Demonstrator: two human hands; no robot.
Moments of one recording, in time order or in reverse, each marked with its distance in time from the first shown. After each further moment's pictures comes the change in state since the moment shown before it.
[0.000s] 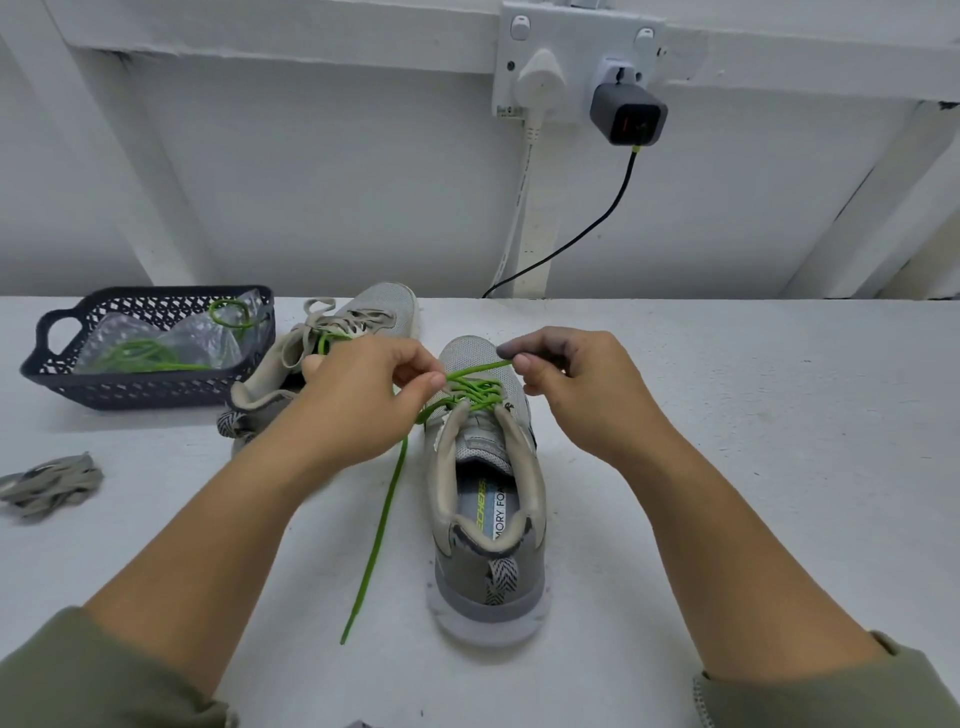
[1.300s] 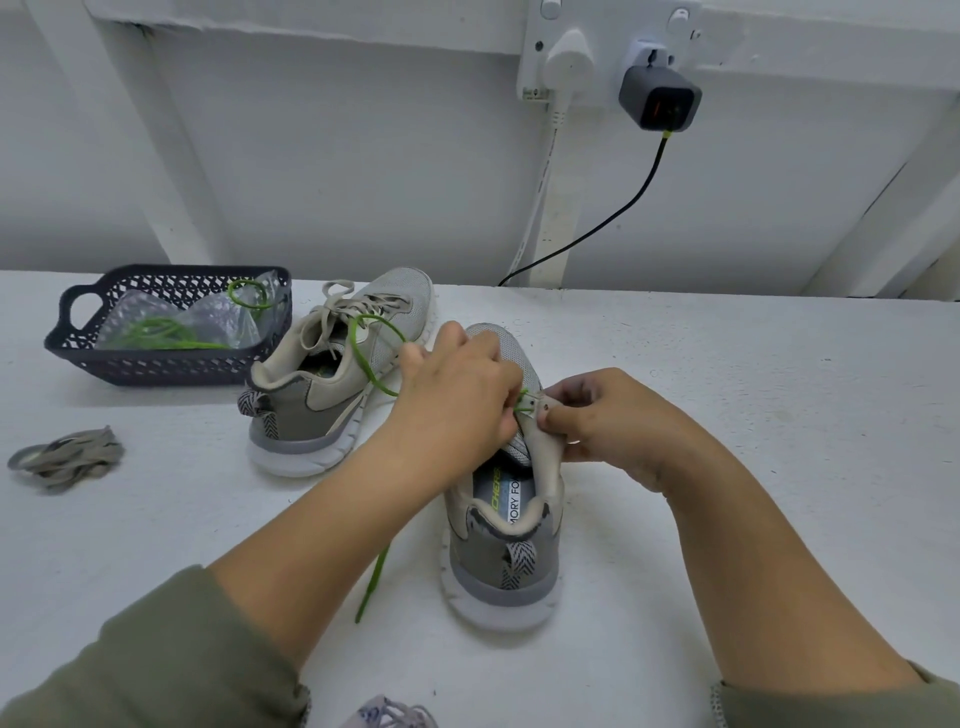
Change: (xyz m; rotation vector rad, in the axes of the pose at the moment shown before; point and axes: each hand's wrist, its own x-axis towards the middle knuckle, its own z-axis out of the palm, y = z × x) left_hand -0.006 0.045 0.036 0.476 -0.046 0.138; right_hand -0.012 0.018 -0.001 0.212 -0.282 0.426
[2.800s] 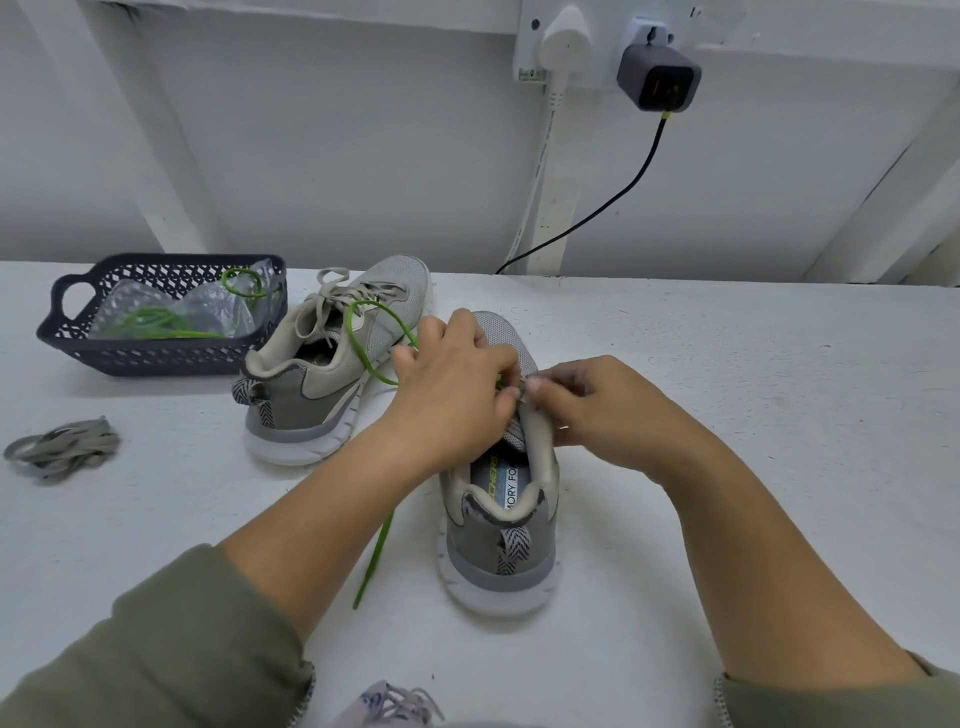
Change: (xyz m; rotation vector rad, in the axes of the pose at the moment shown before) left_hand 0.001 -0.005 0.015 -0.184 -0.046 -0.088; right_hand -0.005 0.001 0.002 -0.262 0.043 -0.152
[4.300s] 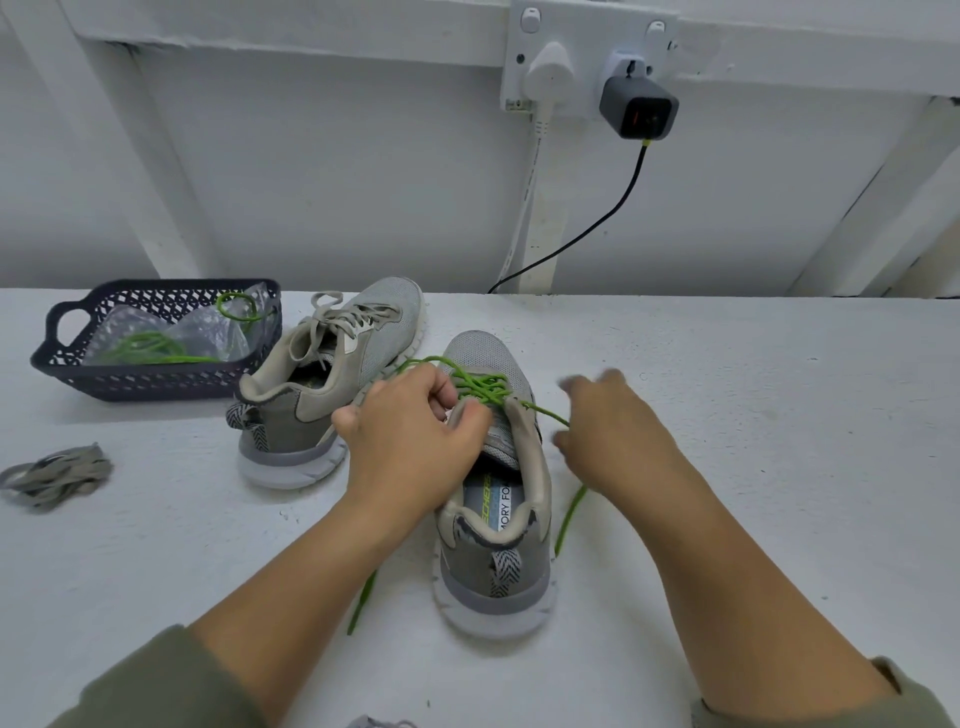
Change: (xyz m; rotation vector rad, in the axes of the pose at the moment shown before) left_hand -0.021 -0.011 0.013 -0.335 0.354 -0.300; right_hand 0.003 -0.001 0.007 -0.718 0.201 0.160
